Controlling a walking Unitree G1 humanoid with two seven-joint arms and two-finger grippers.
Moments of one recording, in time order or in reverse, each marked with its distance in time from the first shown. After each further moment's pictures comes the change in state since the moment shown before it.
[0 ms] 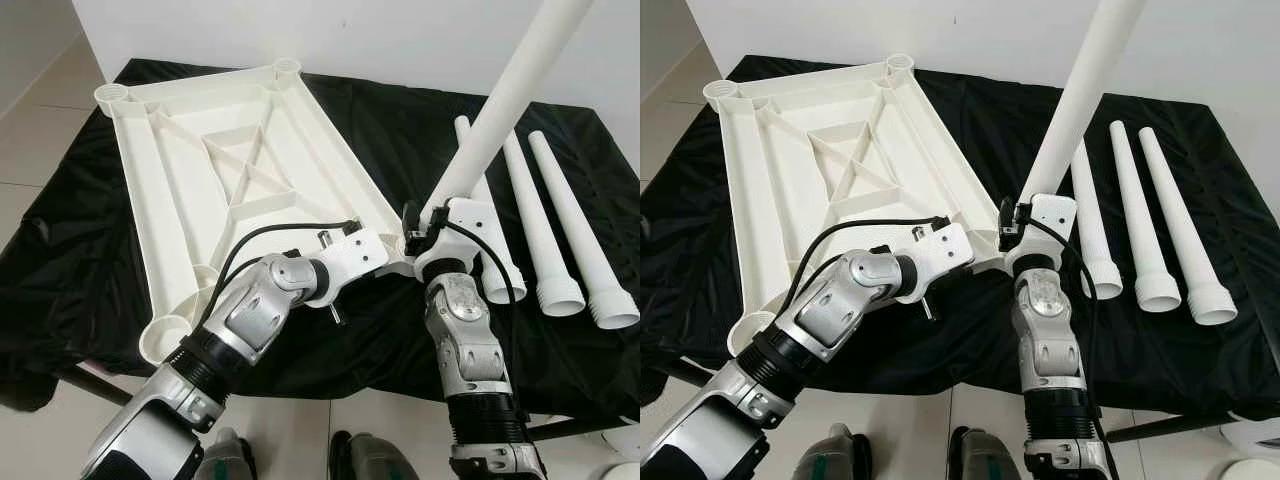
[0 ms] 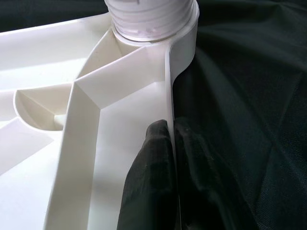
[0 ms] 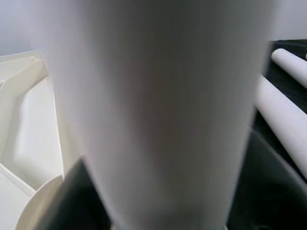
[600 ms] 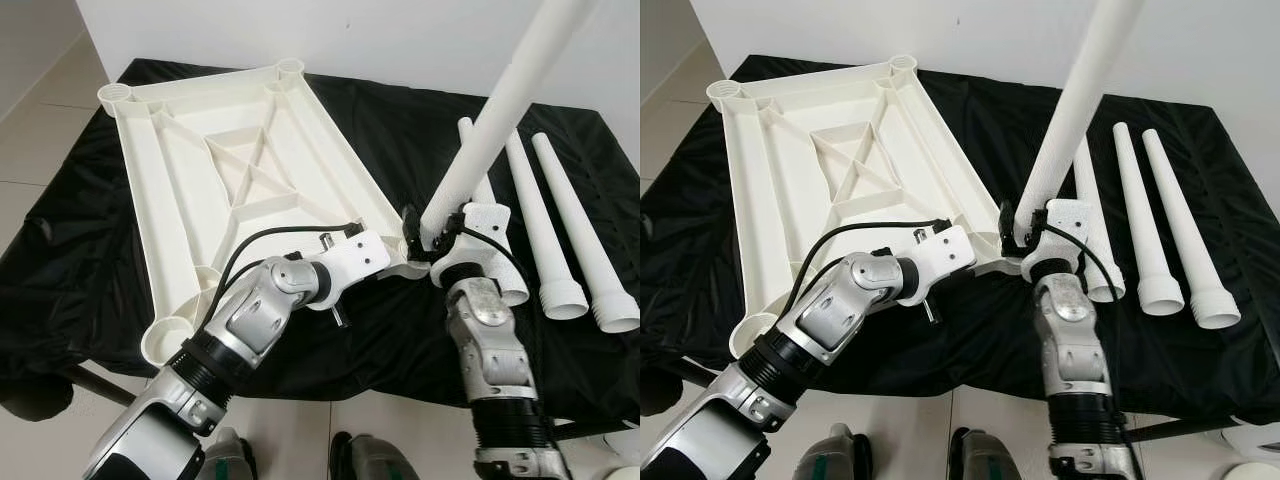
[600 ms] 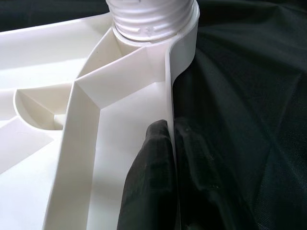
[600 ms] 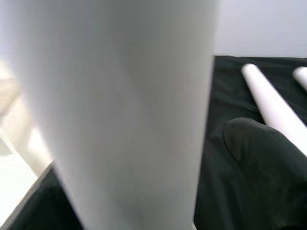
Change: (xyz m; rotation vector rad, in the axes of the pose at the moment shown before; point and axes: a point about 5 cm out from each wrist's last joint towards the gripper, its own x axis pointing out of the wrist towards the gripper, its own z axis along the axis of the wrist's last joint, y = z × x) left arm 0.001 -0.003 0.000 -0.002 -0.005 -0.004; right arm -0.001 -0.027 0.008 -0.049 -0.035 0.223
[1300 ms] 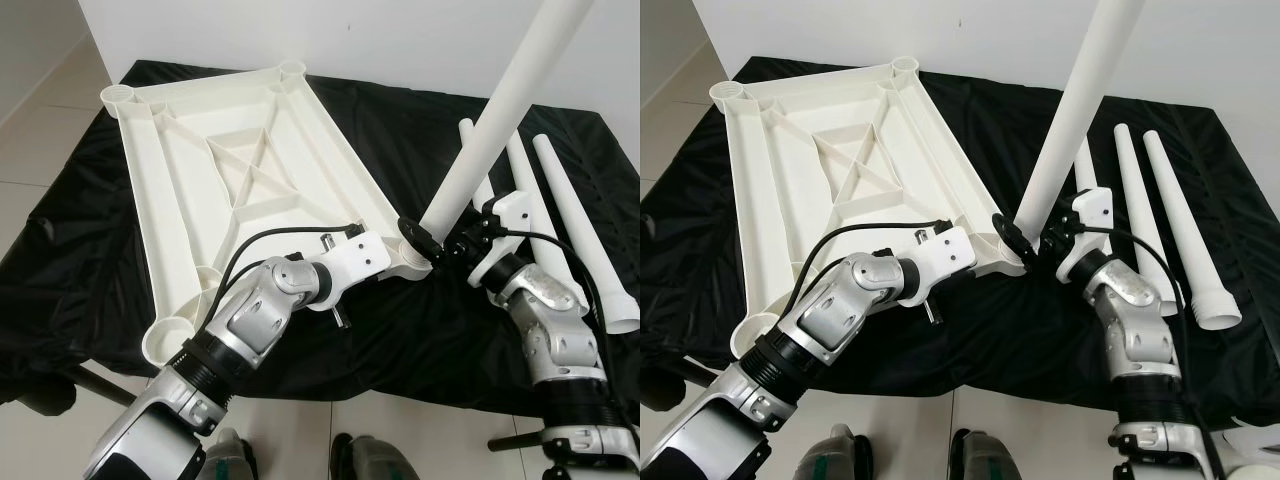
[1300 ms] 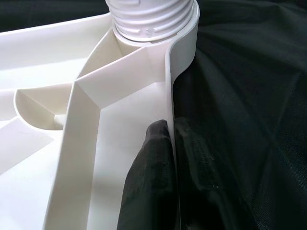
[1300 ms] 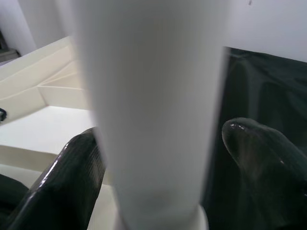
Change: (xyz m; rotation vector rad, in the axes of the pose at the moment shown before) left arm 0.001 0.000 -0.001 0.003 0.001 -0.003; right arm 0.005 -0.035 0.006 -0.065 0.069 0.506
